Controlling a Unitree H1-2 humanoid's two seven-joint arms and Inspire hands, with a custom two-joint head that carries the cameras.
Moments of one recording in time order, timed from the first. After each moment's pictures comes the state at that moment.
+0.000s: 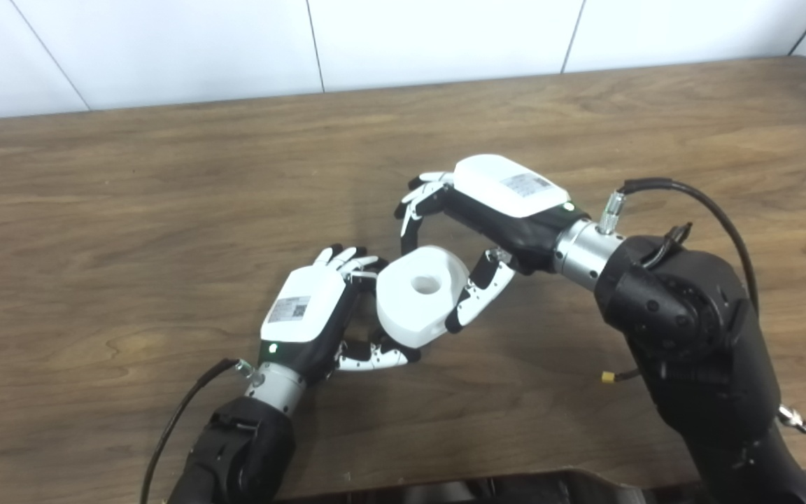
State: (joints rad) left arm 0.06 0.19 -0.44 -0.32 0.95 0.13 -0.21; right arm -0.30 -0.25 0.30 -0.70 -0.87 0.35 0.91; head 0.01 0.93
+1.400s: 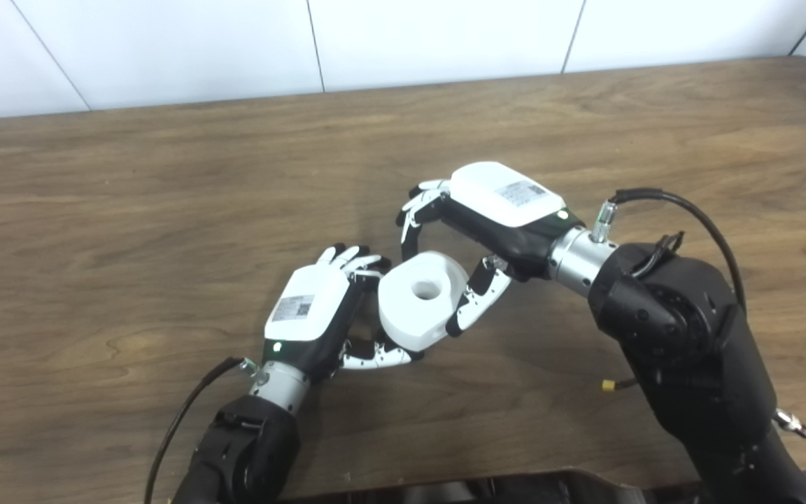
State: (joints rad) left arm 0.05 0.19 -0.45 -0.32 0.96 0.14 -0.21; right arm -0.28 -0.26 0.32 -0.68 -0.90 0.31 0.88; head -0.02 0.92
